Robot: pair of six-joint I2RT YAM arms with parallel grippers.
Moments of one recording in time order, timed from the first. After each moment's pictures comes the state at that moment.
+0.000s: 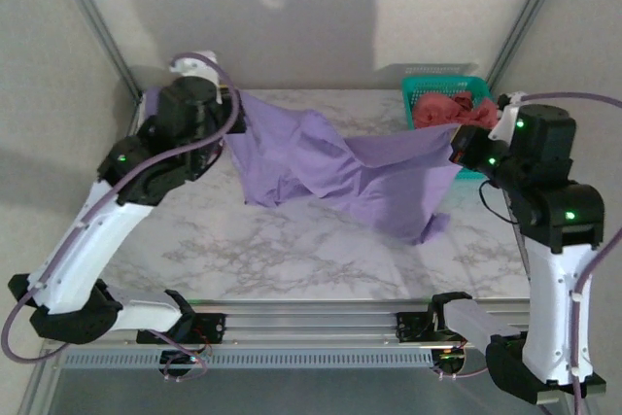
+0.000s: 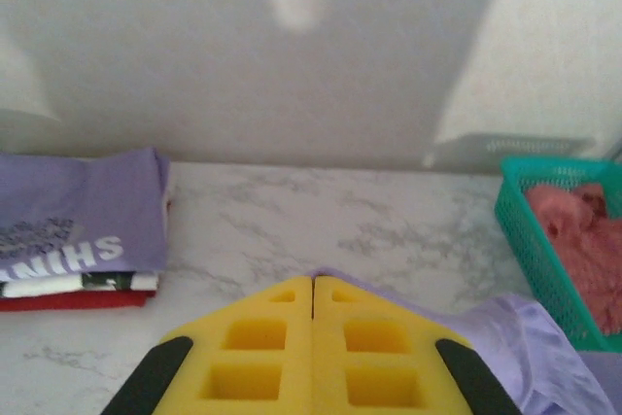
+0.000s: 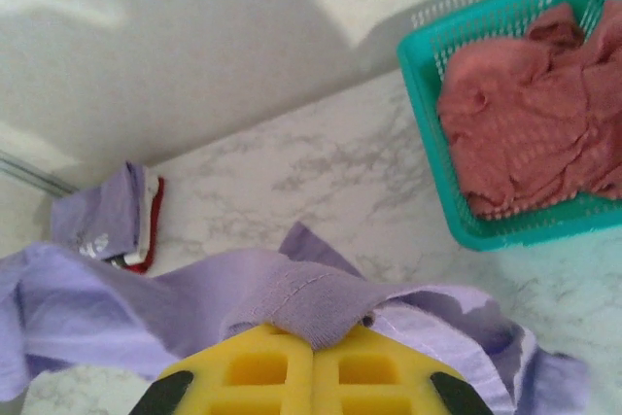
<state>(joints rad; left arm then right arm) -0.71 1.29 1.85 -0.87 -0.61 -0.39 0.14 1.04 1.80 -1.23 -0.08 0.45</state>
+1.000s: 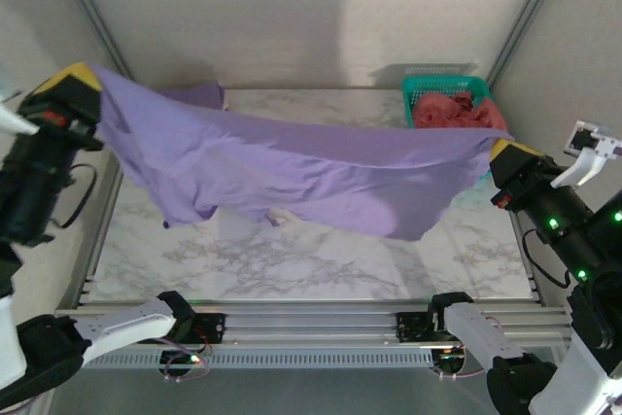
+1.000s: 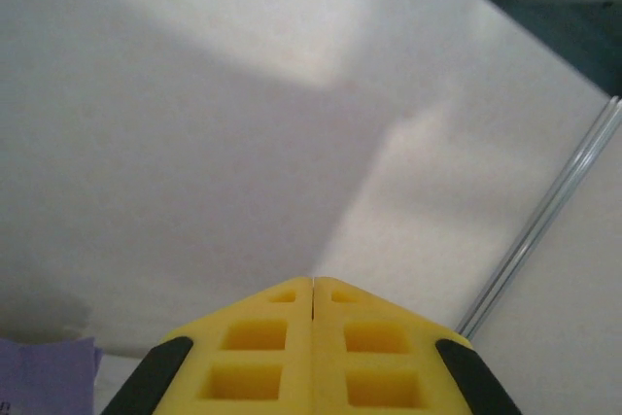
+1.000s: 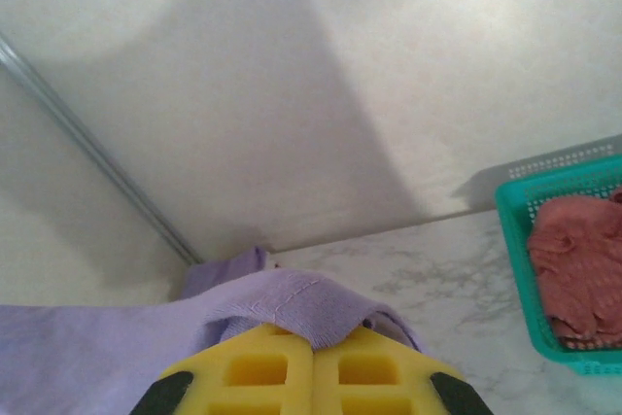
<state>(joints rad) -0.70 0.96 2.05 -0.79 -0.52 -0.32 0.14 0.90 2.06 -1.24 -0.21 0.44</state>
